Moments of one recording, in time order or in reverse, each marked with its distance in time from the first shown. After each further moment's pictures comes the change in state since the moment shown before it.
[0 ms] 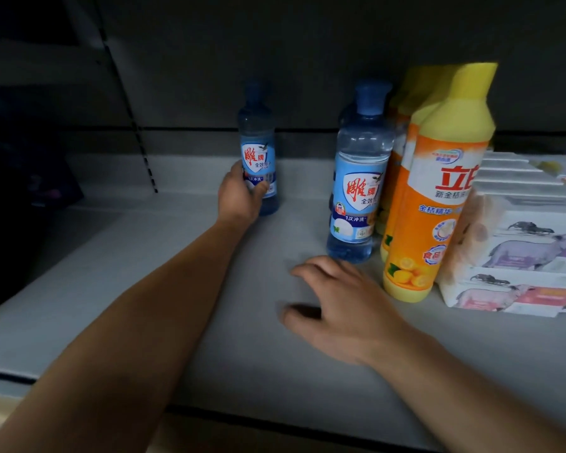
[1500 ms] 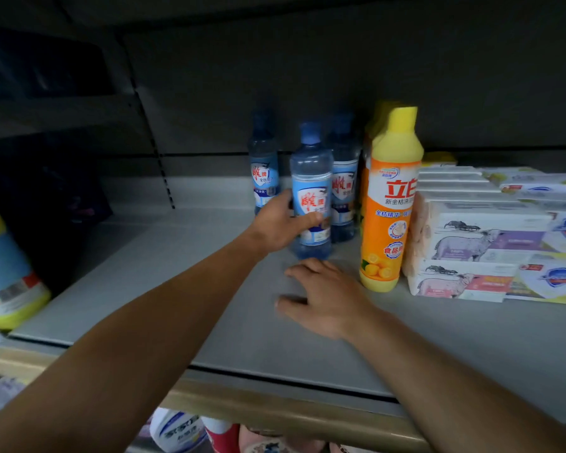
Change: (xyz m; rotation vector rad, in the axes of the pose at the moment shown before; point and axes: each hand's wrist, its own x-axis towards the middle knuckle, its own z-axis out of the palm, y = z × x) left_hand -0.085 0.098 -0.018 -0.150 -0.424 -0.017; right_hand 0.001 0.008 0.008 0.008 0.049 -0.018
